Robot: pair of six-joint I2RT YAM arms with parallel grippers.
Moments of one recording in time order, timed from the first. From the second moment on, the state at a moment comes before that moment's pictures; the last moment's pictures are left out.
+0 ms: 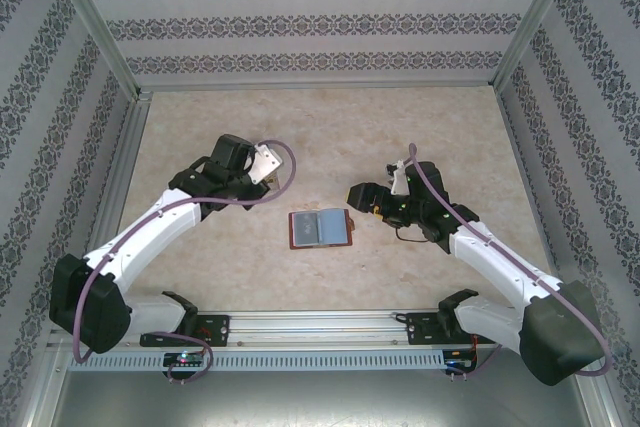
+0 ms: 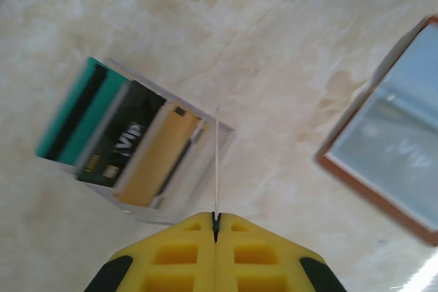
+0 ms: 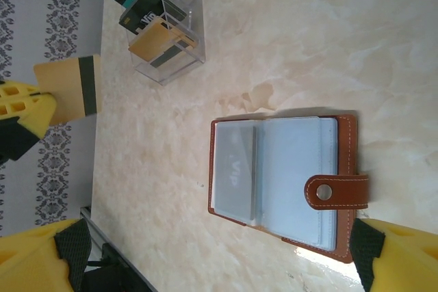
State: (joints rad) left arm -0.45 1.28 1.00 -0.58 -0.02 0.45; right arm 0.40 1.09 0.61 -0.21 -0.52 0.79
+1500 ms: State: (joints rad) left arm -0.39 1.55 0.93 -0.32 -0.12 0.95; right arm 0.39 1.14 0.65 -0.21 -0.57 0.76
